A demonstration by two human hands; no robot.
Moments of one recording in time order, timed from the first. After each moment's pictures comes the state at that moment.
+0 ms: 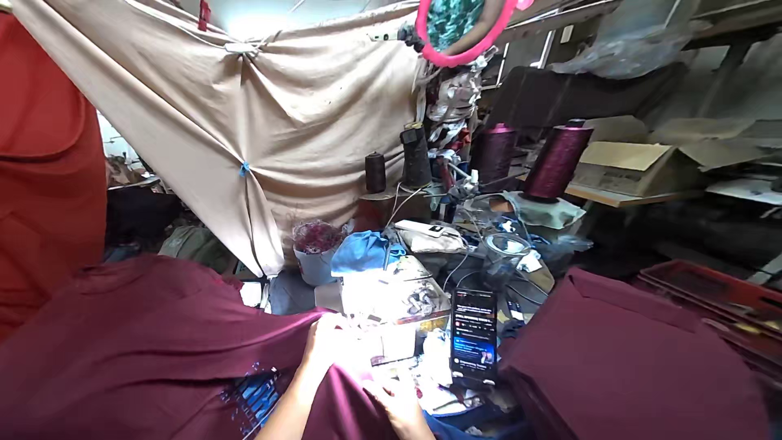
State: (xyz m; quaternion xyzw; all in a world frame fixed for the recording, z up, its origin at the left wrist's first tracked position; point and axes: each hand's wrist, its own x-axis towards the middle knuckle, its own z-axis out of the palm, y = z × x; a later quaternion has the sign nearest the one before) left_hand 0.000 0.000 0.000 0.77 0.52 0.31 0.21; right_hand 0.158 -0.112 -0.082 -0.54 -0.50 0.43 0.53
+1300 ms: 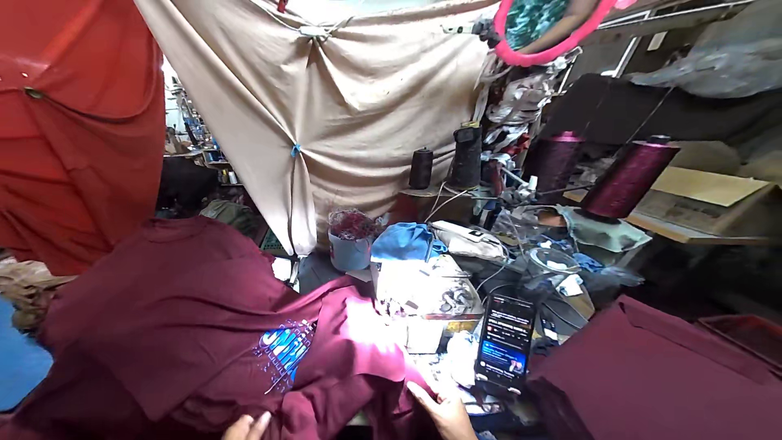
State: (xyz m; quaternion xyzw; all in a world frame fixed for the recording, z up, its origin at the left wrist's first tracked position) left_hand -0.181 -0.197 -0.099 0.53 0.68 0.37 0.34; right_hand 0.194 -0.142 -0.092 -0.53 -0.55 0.37 0.53
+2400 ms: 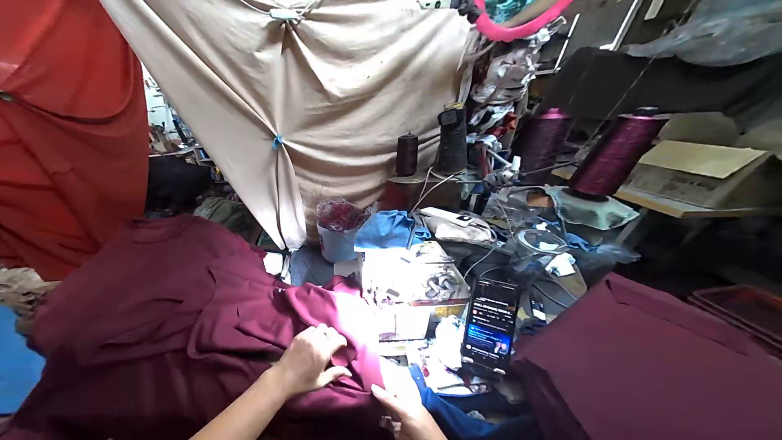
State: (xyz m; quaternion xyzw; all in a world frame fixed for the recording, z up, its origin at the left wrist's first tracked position) left_hand -0.084 -0.074 -0.031 0.92 0.31 0.22 -0.06; right_hand 0.155 -0.164 -0.082 -0.42 -0.31 0.72 0.46
